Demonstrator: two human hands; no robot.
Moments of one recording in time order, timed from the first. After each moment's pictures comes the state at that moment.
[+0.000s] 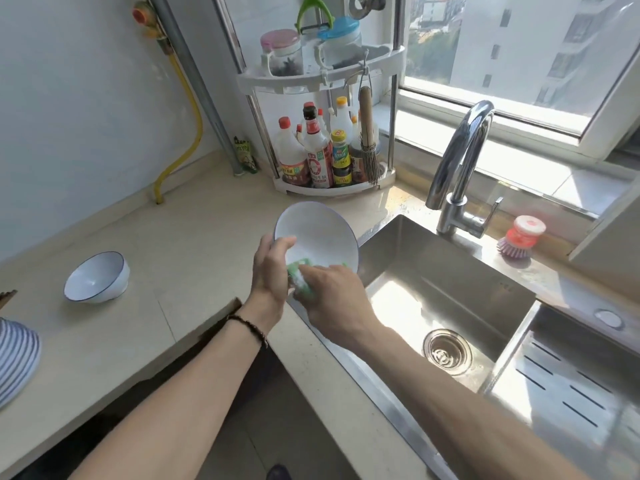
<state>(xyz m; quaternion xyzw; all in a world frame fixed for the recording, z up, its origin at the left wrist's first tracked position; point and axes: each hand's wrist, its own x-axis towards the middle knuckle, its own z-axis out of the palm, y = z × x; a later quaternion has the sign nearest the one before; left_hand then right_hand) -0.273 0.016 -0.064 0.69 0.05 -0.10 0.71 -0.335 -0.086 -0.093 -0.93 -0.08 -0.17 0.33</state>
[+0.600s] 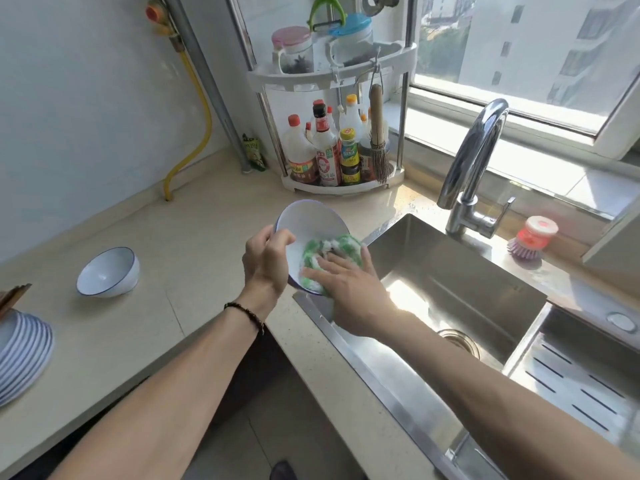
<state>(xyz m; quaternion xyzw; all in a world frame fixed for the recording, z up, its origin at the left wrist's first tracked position) -0.256 0.032 -0.059 0.79 0.05 0.00 0.62 -0.332 -0.105 -0.082 -0.97 -0.13 0.02 0.19</state>
